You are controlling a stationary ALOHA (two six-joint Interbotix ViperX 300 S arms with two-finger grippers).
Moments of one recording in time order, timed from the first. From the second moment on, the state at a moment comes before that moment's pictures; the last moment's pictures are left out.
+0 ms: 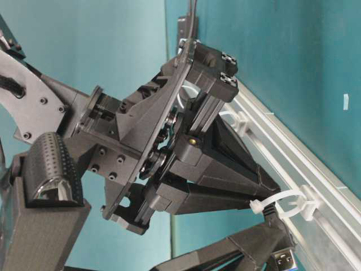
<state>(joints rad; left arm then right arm) -0.16 -0.02 0.94 0.02 -0.41 -0.95 0.03 0.35 0.16 0.23 0.58 -0.97</state>
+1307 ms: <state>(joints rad) -0.19 -0.02 0.95 0.02 -0.41 -0.91 0.03 0.35 0.15 0.24 0.58 -0.95</state>
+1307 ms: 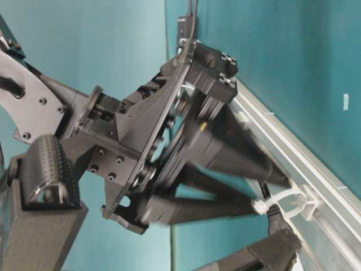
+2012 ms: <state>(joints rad) -0.20 -0.14 1.04 0.02 -0.32 -0.93 -0.02 0.27 0.21 0.24 0.52 -0.68</state>
